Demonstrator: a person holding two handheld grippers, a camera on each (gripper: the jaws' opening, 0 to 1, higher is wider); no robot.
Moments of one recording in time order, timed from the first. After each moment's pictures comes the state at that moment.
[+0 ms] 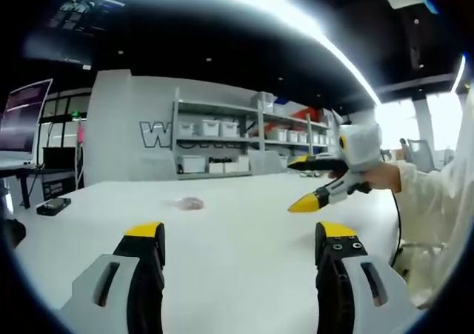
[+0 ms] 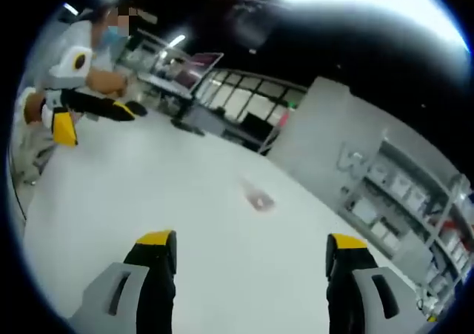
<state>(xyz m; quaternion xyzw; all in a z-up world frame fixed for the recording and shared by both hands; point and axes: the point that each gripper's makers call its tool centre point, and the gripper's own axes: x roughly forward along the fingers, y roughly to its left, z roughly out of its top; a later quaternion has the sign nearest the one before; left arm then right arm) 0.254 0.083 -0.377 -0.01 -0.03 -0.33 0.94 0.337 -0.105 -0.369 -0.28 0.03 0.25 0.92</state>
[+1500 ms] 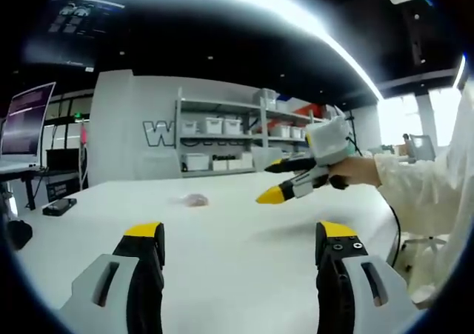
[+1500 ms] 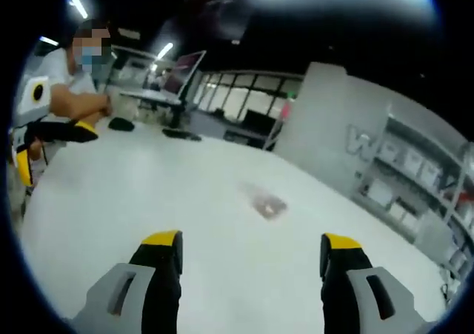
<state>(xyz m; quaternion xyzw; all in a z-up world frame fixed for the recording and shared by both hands) 0.249 0.086 -0.381 0.01 -0.02 -0.32 0.95 0.386 -0.076 -0.380 -0.25 0.06 0.26 0.93</state>
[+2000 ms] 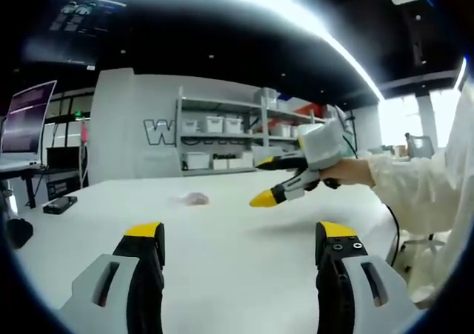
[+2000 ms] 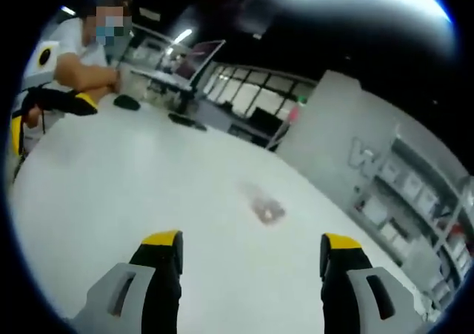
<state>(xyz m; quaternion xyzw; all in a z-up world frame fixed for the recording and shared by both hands) 0.248 0.089 -0.380 0.00 -0.02 -0.32 0.95 0.400 -0.061 -0.380 -0.31 0.05 0.27 0.91</state>
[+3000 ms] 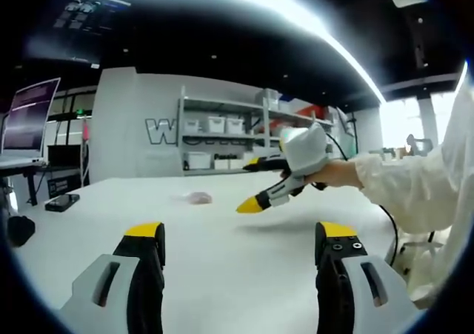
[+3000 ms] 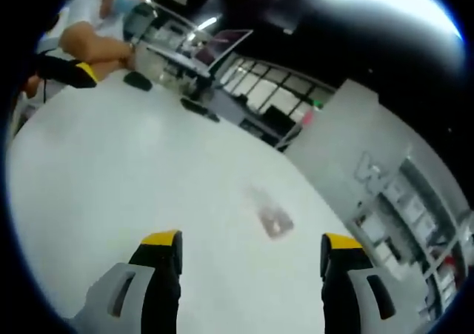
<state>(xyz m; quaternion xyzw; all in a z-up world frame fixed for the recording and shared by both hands) 0.248 0.098 -0.381 0.00 -0.02 -0.31 0.95 0.422 -0.033 -0.388 -0.37 0.05 0.28 0.88</state>
